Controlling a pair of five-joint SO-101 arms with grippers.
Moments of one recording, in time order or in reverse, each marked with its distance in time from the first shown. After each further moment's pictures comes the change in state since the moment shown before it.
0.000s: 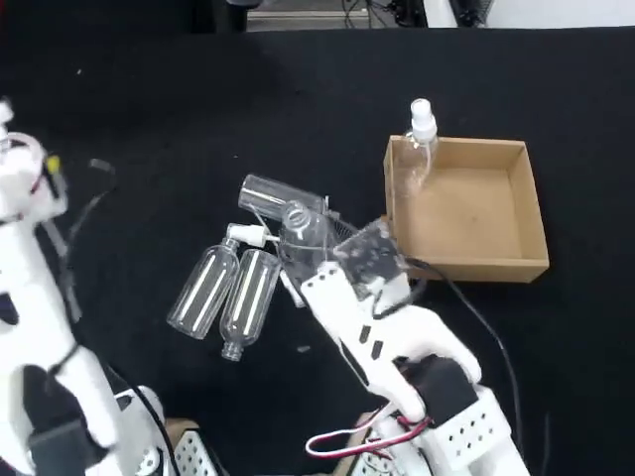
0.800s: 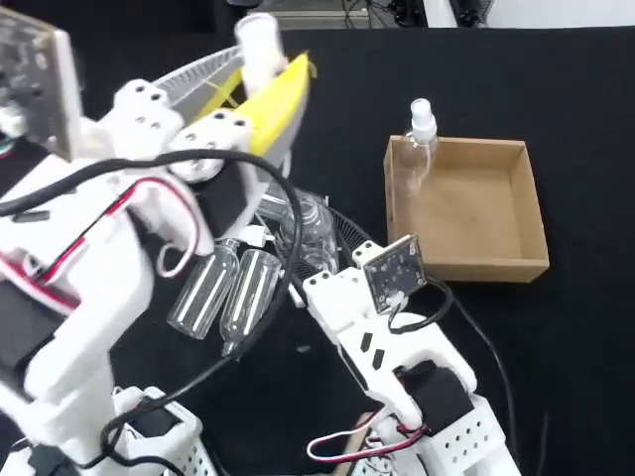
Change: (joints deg) left arm 56.1 -2.2 -33.8 -12.7 11.6; right arm 0.0 -6.9 7.2 -7.0 -5.5
